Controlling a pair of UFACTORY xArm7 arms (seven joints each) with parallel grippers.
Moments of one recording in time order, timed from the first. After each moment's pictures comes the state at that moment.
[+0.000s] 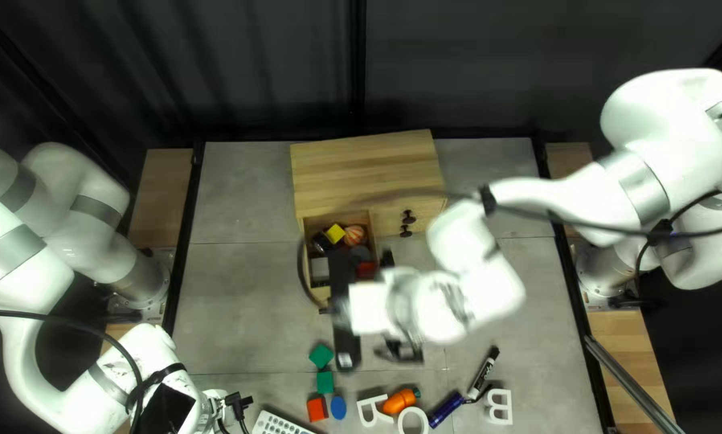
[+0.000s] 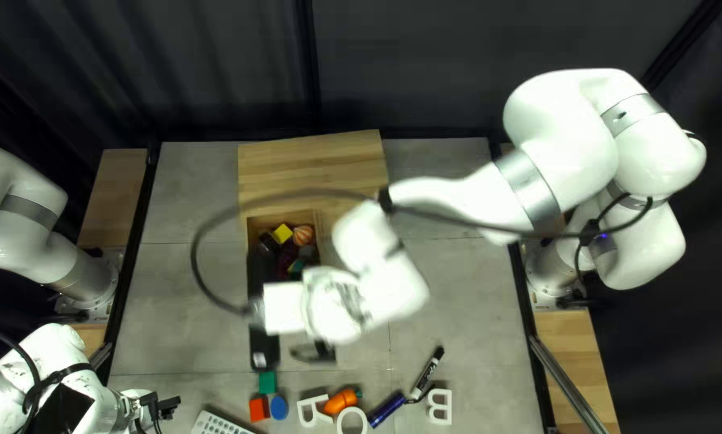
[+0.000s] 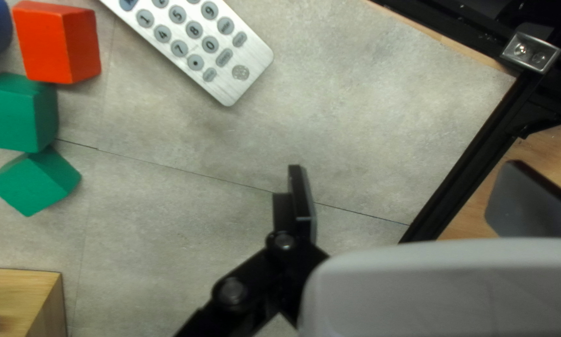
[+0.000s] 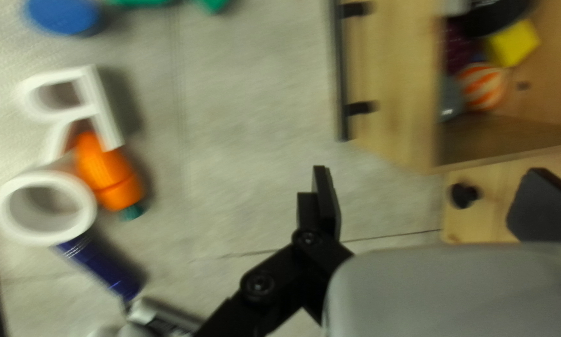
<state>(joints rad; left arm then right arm) -0.22 -0.15 -0.65 0.74 -0.25 0.97 0.50 0.23 0.23 0.31 1.25 -0.51 1.08 0.53</state>
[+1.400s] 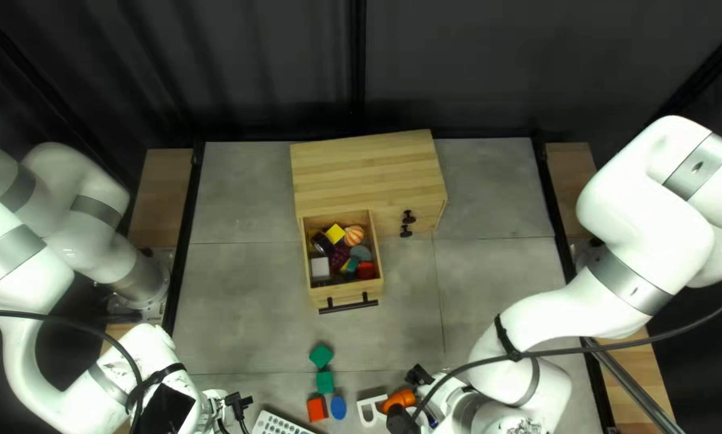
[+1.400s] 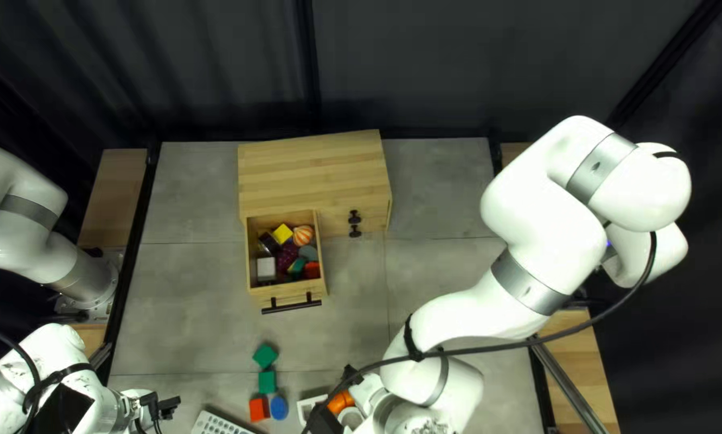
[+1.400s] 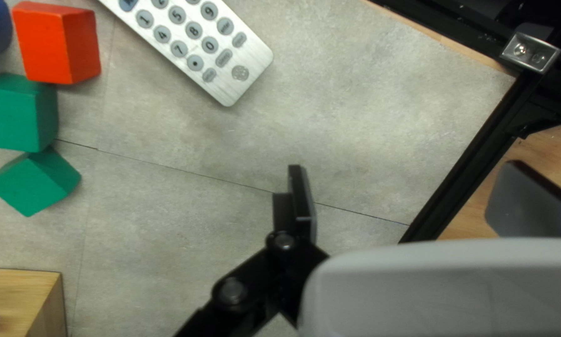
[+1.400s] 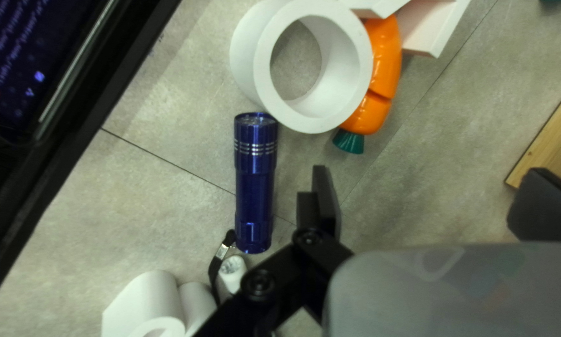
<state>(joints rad) -0.22 -0.15 -0.65 0.74 -0.25 0.97 0.50 0.29 0.36 0.38 1.17 -0.56 0.88 0.54</state>
